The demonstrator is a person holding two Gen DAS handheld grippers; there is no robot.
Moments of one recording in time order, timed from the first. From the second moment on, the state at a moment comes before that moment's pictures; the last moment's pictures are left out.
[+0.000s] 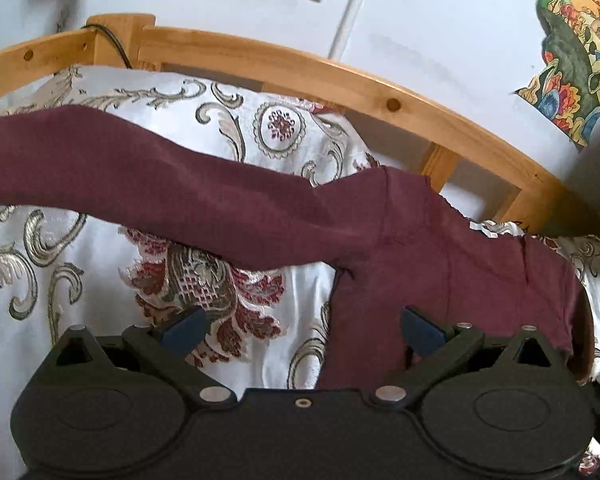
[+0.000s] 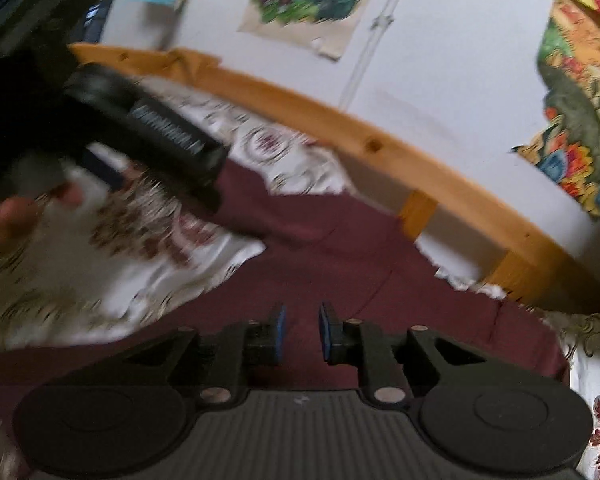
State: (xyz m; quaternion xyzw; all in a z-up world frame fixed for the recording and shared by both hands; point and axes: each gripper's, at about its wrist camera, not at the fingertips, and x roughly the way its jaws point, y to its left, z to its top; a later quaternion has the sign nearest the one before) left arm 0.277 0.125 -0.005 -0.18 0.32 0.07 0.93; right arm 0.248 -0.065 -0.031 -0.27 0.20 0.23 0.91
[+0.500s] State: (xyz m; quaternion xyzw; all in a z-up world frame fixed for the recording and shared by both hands) left arm 0.319 0.043 -0.065 -0.18 0.42 -0.10 0.88; right arm 0.268 -0.214 -0.009 -0.08 0.23 0.05 0.97
